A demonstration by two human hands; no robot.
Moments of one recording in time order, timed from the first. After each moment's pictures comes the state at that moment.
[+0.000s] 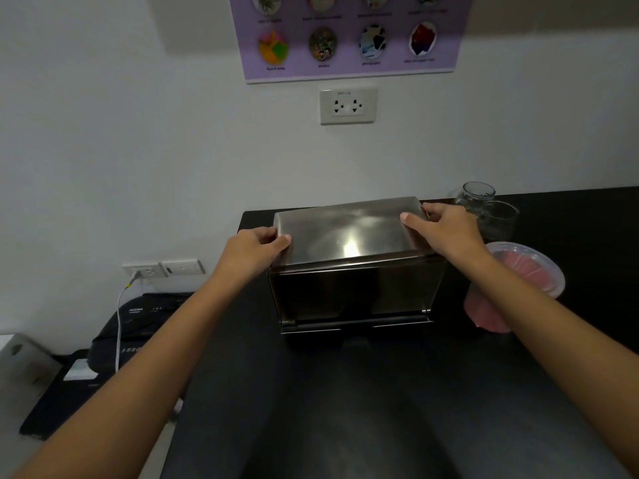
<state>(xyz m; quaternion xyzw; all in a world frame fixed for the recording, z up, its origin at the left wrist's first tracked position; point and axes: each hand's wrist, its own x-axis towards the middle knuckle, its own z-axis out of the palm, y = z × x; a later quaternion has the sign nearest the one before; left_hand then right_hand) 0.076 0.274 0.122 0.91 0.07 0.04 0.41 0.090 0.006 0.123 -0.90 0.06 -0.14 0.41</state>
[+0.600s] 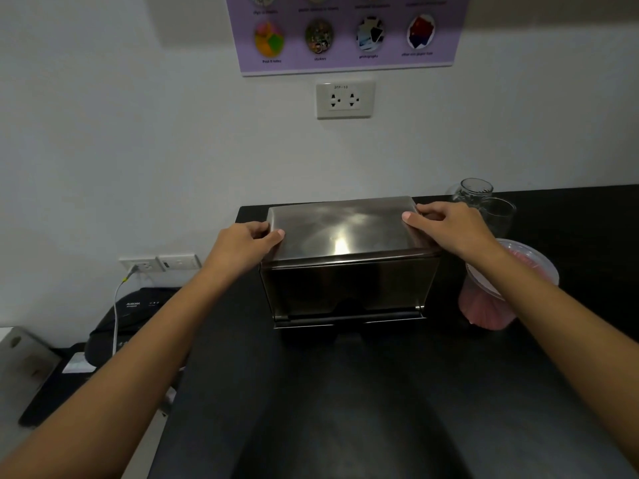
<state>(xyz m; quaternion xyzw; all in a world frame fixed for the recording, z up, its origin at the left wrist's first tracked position) 0.074 0.272 0.126 0.93 0.07 0.04 0.37 0.084 -0.016 0.127 -0.92 0.02 -0.10 0.38</state>
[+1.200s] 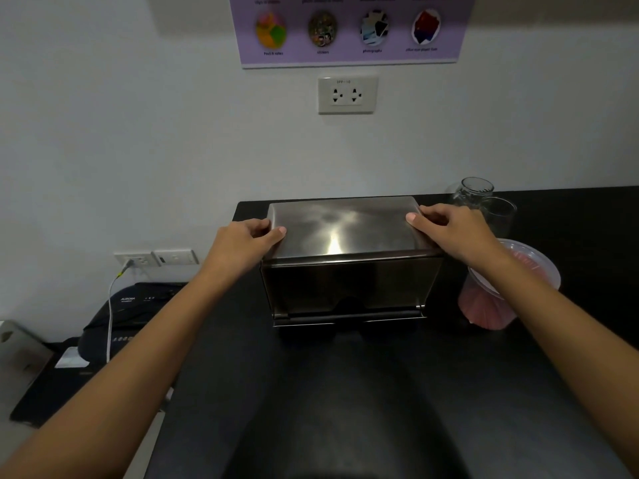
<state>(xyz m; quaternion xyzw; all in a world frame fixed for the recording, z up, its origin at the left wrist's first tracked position) 0.075 0.276 0.117 0.91 0.06 0.06 0.40 0.086 -0.019 0.118 -0.93 0.00 -0.10 0.34</state>
